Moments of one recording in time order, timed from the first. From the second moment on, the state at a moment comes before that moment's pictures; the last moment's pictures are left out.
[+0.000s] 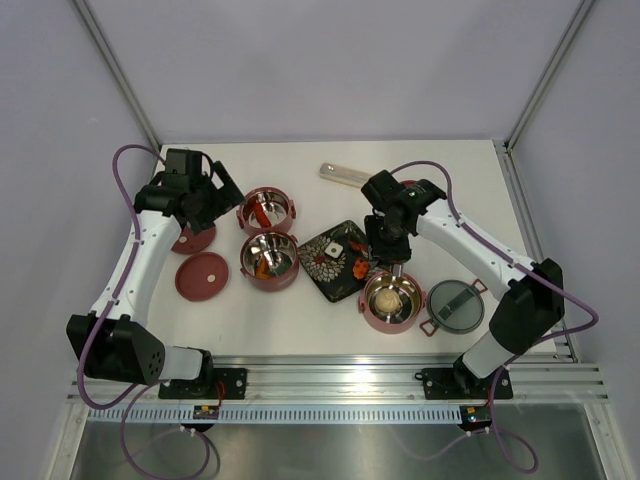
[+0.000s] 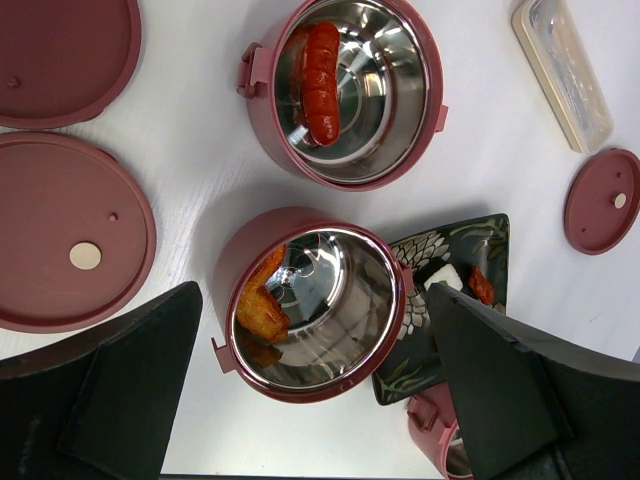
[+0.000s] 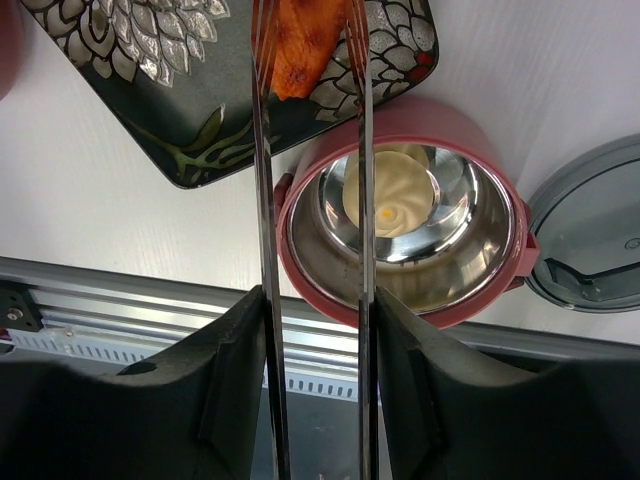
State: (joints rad) left arm -0.12 1.35 1.35 -0.86 0.00 -0.69; right arm 0.63 1.60 1.47 -1.18 0.01 0.55
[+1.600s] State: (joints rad) left arm -0.12 1.36 1.35 -0.85 0.00 -0.69; right arm 0.65 1.74 1.55 -1.24 -0.07 0.50
